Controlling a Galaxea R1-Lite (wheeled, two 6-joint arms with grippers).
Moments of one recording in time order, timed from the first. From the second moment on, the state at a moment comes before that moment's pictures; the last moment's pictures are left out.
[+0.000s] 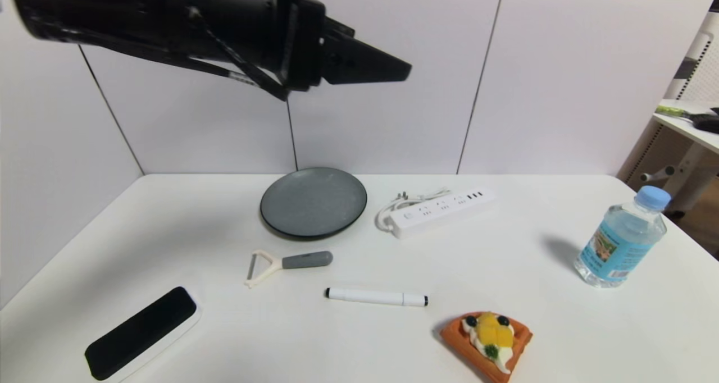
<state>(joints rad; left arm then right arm) -0.65 1.69 -1.87 0.36 -0.41 0.28 0.00 0.00 0.00 0.00 -0.02 0.04</state>
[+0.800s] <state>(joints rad) -0.67 2.19 -1.96 0.01 -0.40 0.26 0.00 0.00 0.00 0.00 -0.02 0.04</state>
